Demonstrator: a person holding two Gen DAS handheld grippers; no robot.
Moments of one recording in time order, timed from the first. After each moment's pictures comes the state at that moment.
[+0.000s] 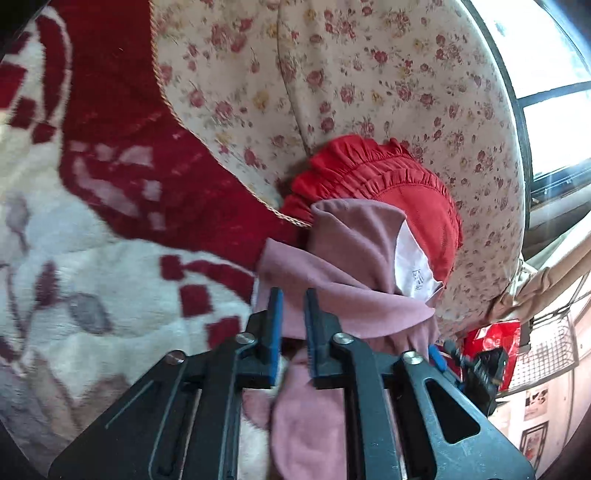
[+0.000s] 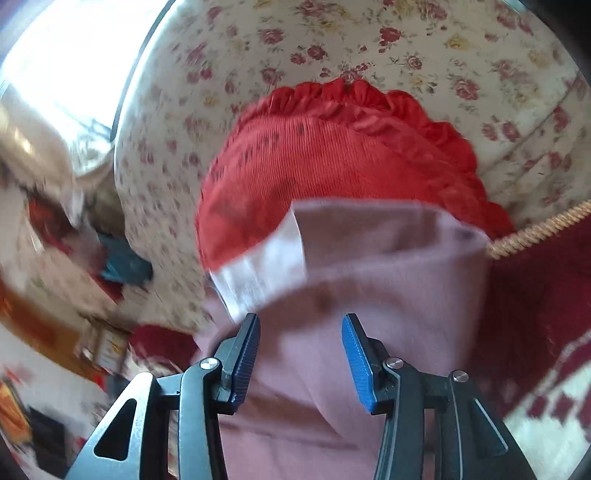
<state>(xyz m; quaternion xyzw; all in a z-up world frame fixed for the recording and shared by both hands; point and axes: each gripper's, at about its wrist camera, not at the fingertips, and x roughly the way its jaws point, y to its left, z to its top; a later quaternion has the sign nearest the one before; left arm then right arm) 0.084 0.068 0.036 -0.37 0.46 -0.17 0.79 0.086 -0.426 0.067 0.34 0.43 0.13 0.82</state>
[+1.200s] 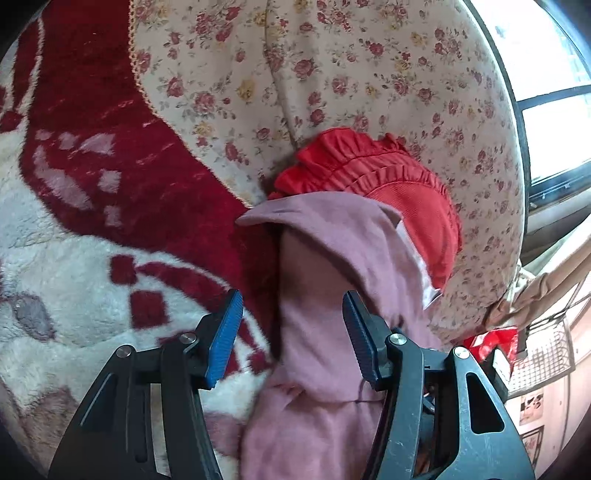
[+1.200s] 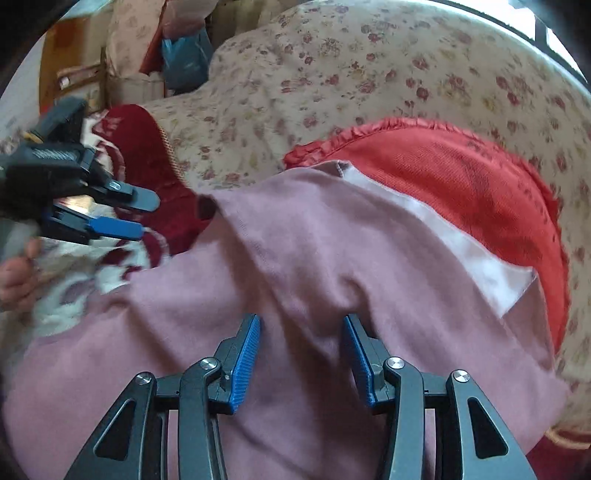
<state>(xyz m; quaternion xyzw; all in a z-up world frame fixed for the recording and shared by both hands) 0.102 0.036 0.026 -0.39 0.45 -0.18 0.78 0.095 -0.240 0.046 -0.15 0.40 0.16 0.89</state>
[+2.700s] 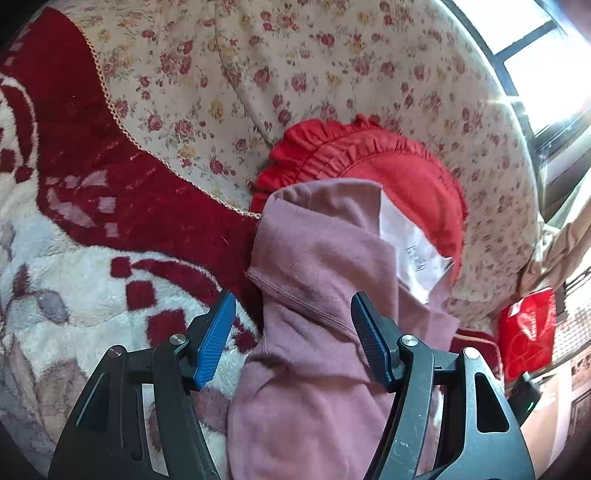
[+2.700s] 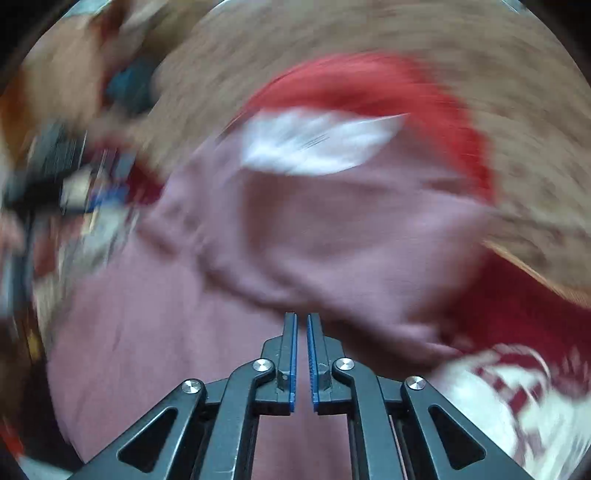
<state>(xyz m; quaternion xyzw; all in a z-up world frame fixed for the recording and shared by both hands) 0.079 -0.003 0.053 -0.28 0.44 -0.15 0.84 -0.002 -0.400 0.065 0.06 0.44 0.06 0.89</state>
